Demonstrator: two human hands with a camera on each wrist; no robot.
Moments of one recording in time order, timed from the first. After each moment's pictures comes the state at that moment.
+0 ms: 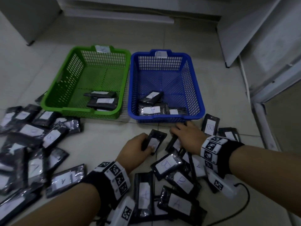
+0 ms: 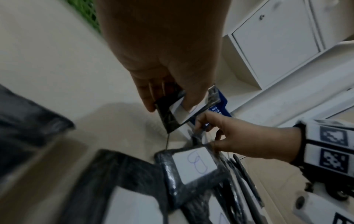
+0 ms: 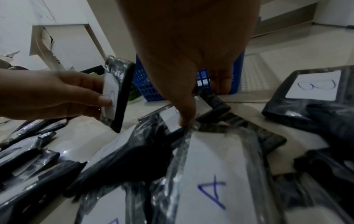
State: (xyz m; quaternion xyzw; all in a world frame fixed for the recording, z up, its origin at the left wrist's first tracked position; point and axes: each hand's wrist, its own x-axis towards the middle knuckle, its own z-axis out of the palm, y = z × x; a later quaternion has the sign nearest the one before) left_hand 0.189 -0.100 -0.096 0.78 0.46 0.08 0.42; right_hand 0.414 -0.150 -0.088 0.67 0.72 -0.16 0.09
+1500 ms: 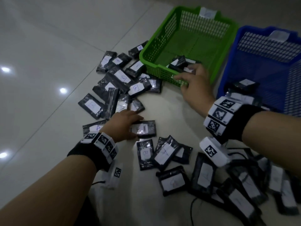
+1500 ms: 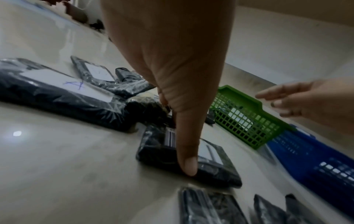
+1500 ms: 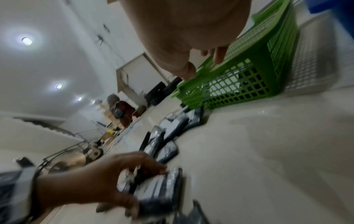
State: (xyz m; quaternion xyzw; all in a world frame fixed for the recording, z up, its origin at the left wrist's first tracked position) left_hand -0.066 -0.089 -0.093 0.82 0.52 -0.10 0.21; right_hand 0.188 -0.019 -0.055 0.65 0.69 -0.21 -0.23
